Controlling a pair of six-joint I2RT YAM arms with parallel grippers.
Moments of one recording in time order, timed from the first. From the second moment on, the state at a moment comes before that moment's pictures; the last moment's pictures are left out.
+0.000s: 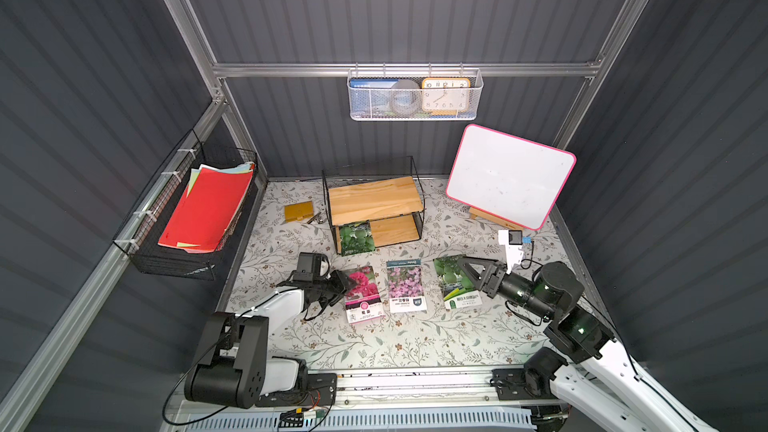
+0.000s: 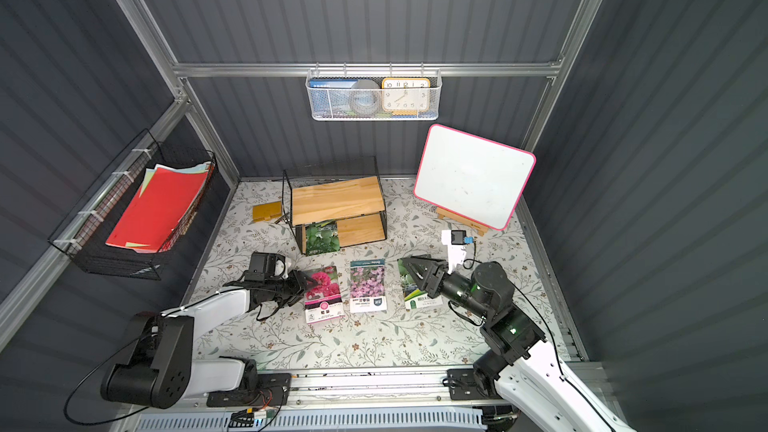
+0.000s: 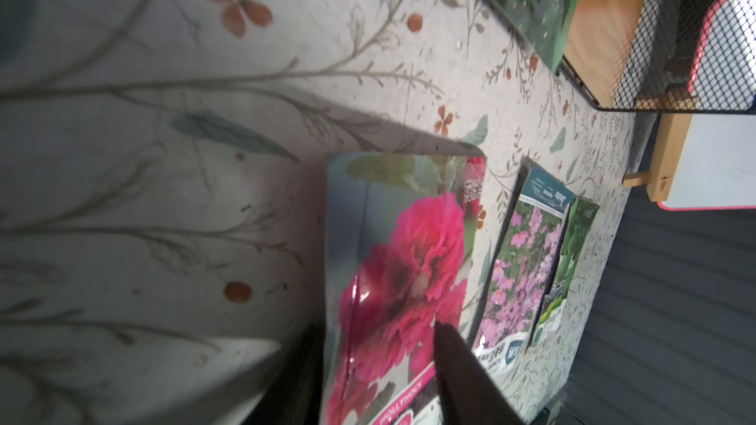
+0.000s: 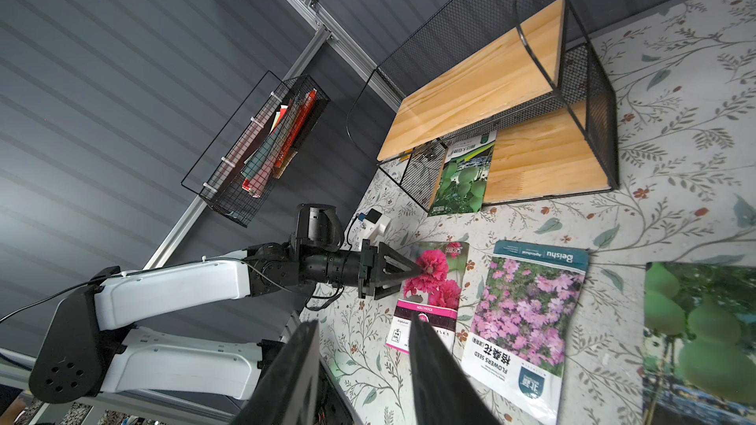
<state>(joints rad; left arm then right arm) -0.10 1.35 0.48 -0.14 0.49 -0.73 0.55 0.57 0.57 -0.09 -0.34 0.78</state>
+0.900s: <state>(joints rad) -0.10 0.88 0.52 -0.26 0.31 -0.97 0.81 1.19 0.72 -0.04 -0.20 0.81</state>
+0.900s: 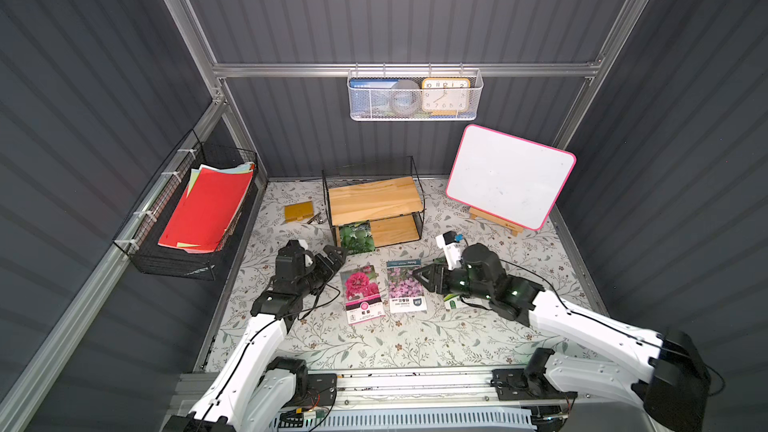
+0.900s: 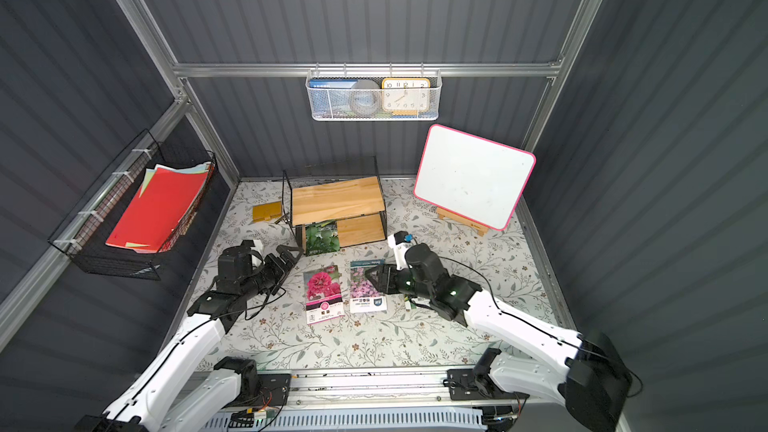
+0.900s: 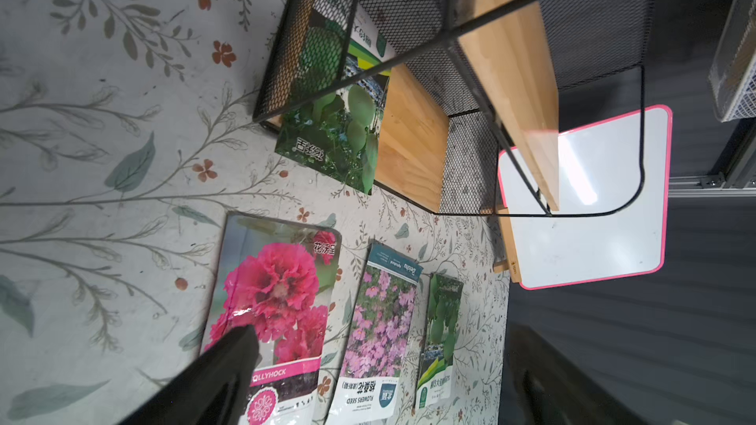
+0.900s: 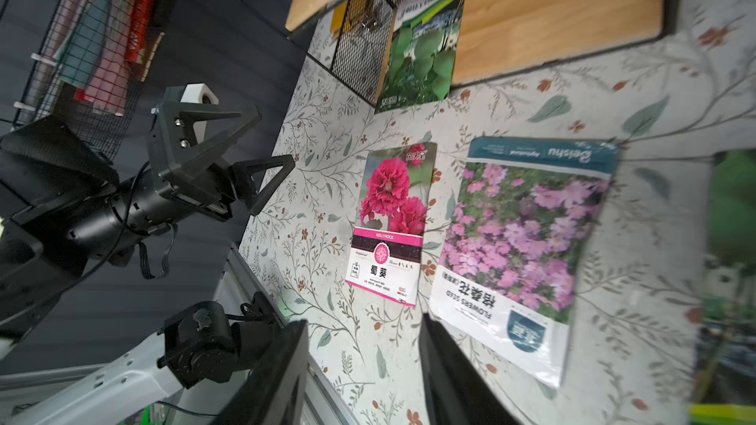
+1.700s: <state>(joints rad) -0.10 0.88 0.50 -0.12 0.25 -0.95 0.87 1.98 1.05 0.45 -0.06 1.20</state>
